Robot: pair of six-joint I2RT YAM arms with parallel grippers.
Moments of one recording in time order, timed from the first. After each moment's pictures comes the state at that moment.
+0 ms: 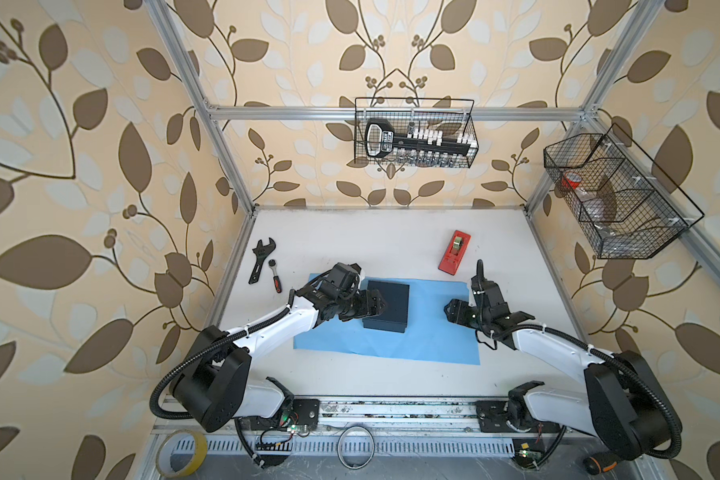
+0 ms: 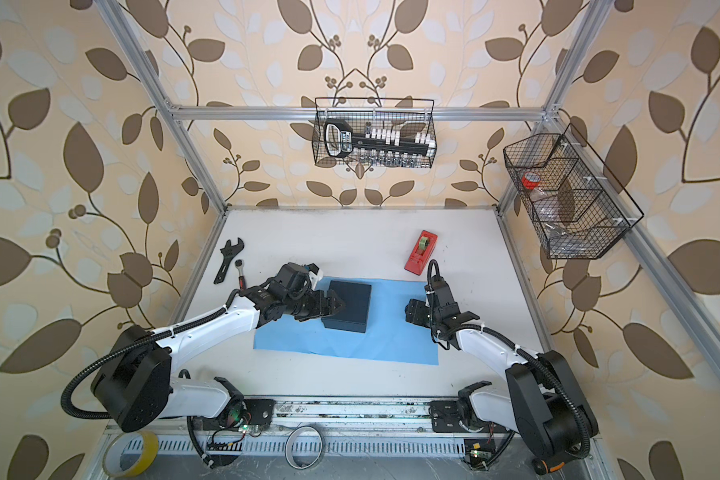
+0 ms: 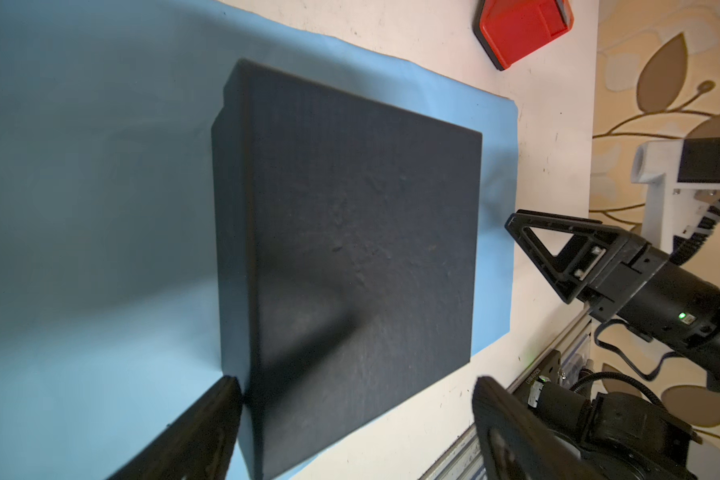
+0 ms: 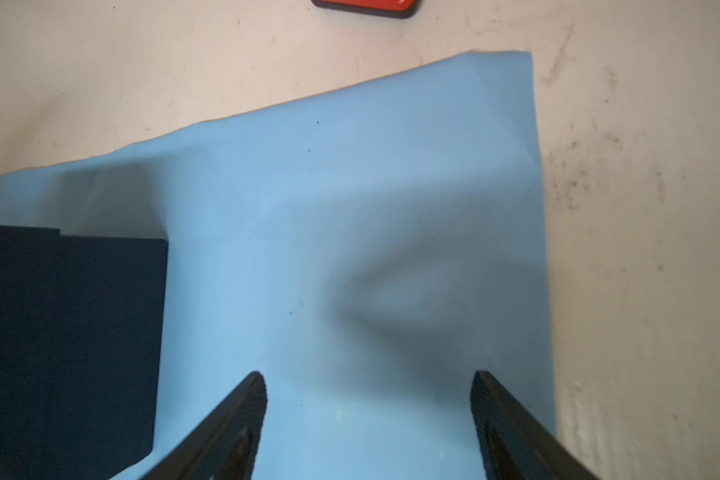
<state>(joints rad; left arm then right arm) -0.56 1.35 0.78 -0.32 0.37 -0.71 0.31 1.24 0.47 -0.14 -0.02 0.54</state>
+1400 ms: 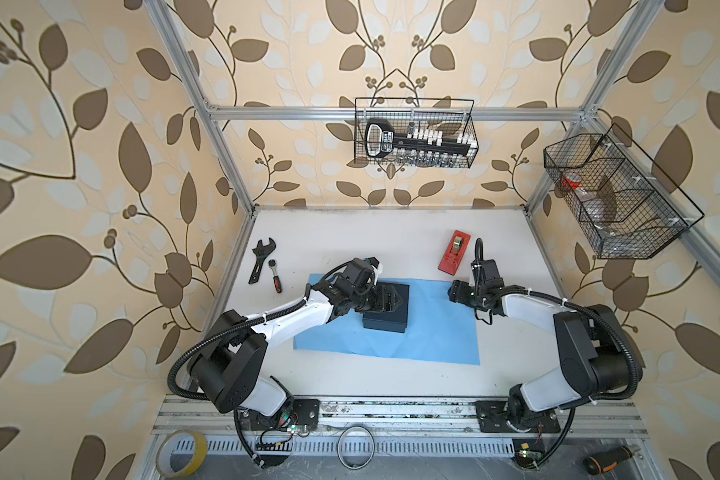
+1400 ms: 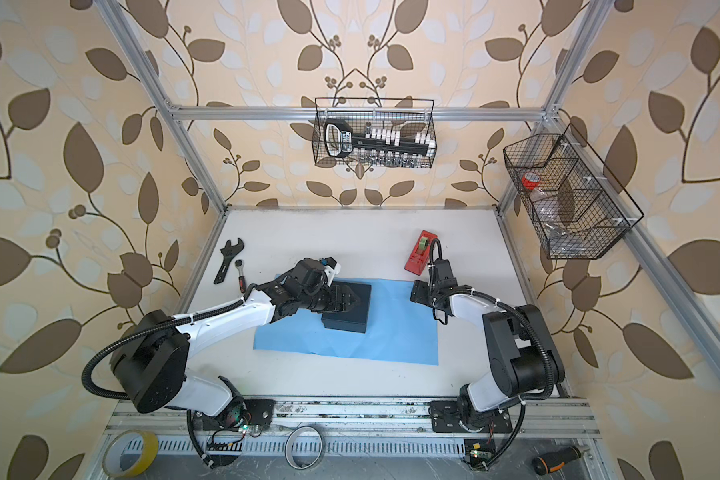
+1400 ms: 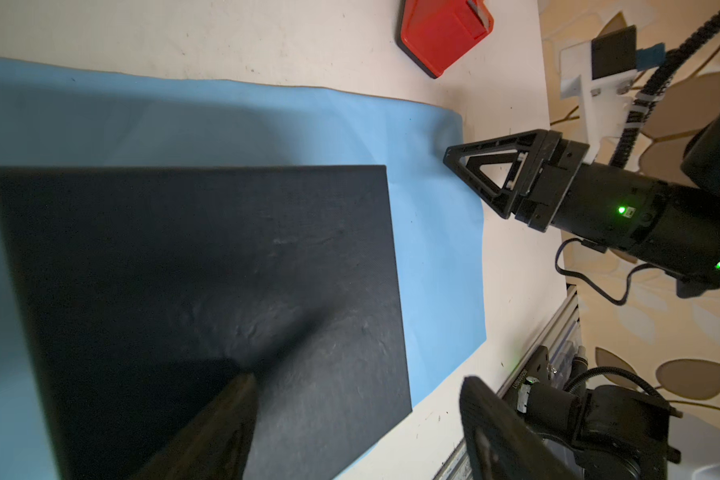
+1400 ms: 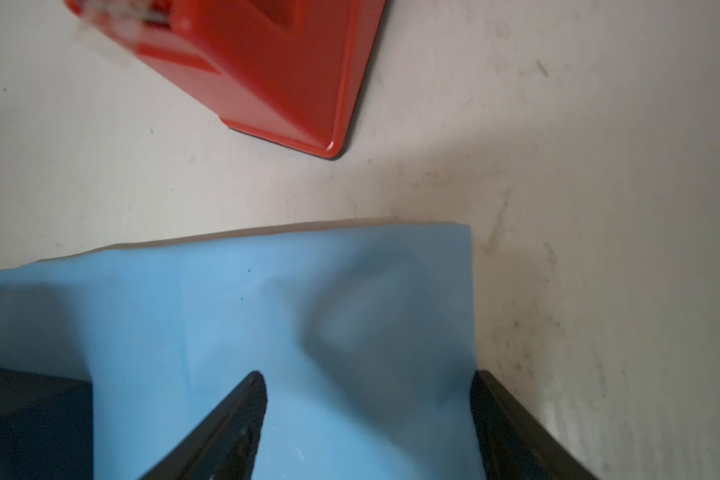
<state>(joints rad) -0.65 1.47 0.87 -0.18 0.36 -0.68 0.18 1.53 0.69 -0.15 -0.03 0.46</state>
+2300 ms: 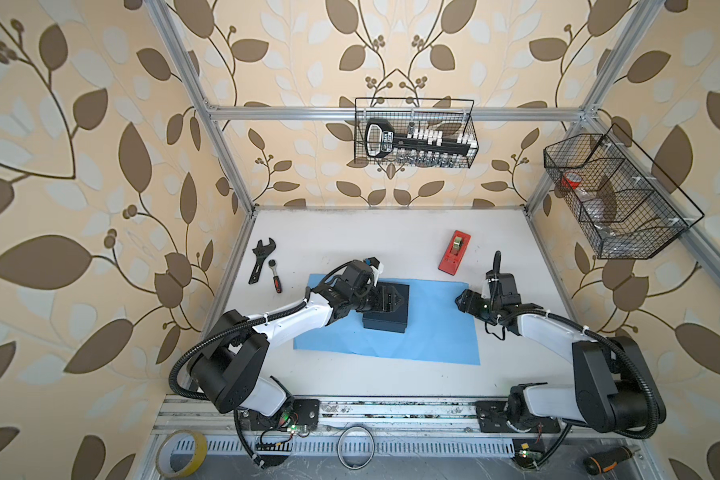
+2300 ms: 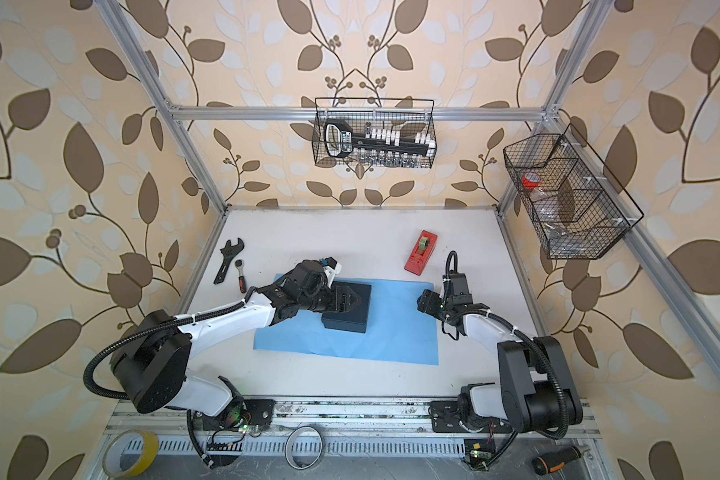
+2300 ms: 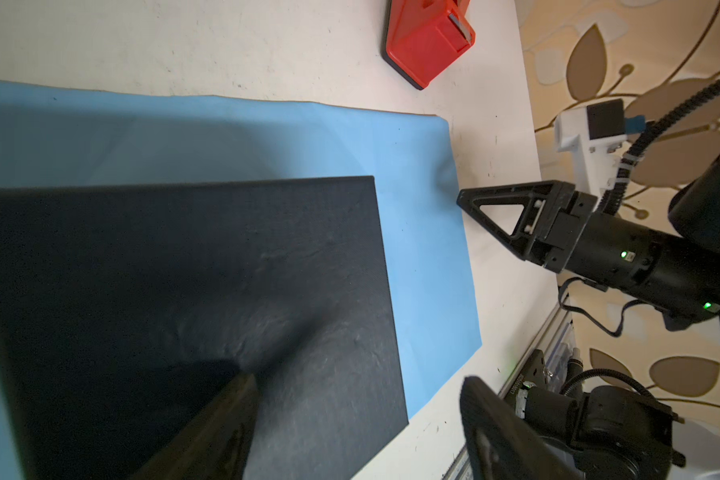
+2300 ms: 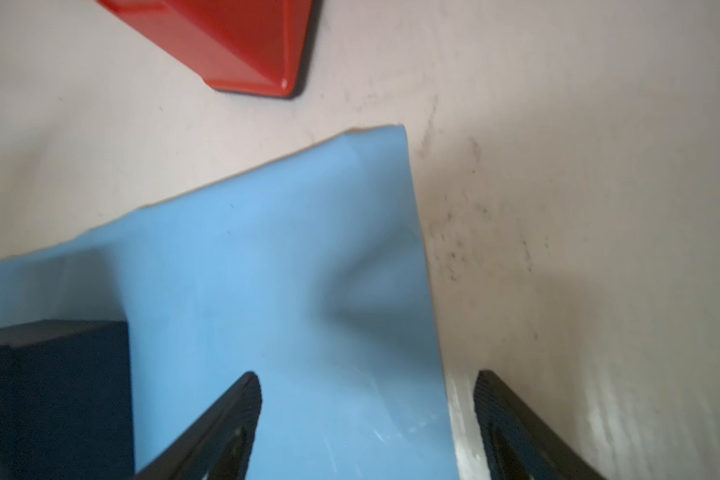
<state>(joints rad) -0.65 1.47 0.84 -0.12 0.36 -0.68 0.10 1.36 0.53 -0.13 -0.13 0.51</state>
